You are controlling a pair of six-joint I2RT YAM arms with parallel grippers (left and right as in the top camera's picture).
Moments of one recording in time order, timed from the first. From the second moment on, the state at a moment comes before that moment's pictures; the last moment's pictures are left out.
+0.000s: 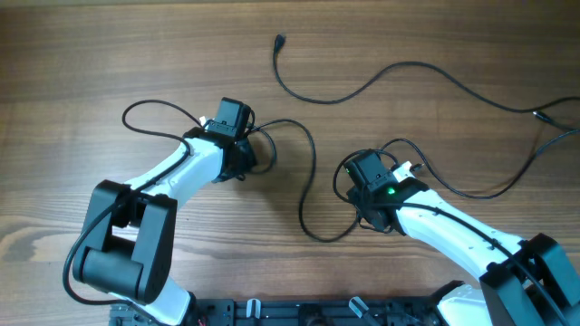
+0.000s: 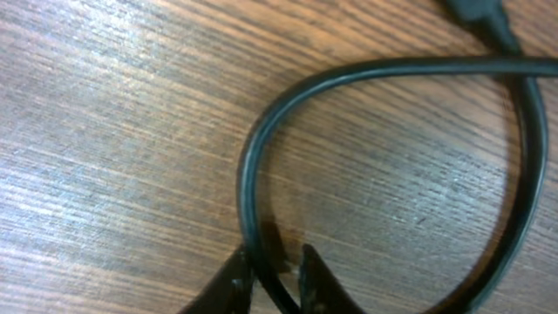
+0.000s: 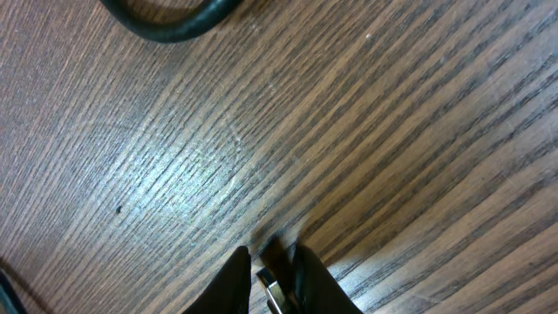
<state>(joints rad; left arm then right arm) -0.32 1.76 0.95 -0.52 -0.05 -0.70 0.56 1.48 0.64 -0.48 0.12 1.41</state>
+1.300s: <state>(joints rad) -0.33 1.30 0.92 -0.49 -0.60 -0.18 0.57 1.43 0.90 -0.69 -0.09 1.02</state>
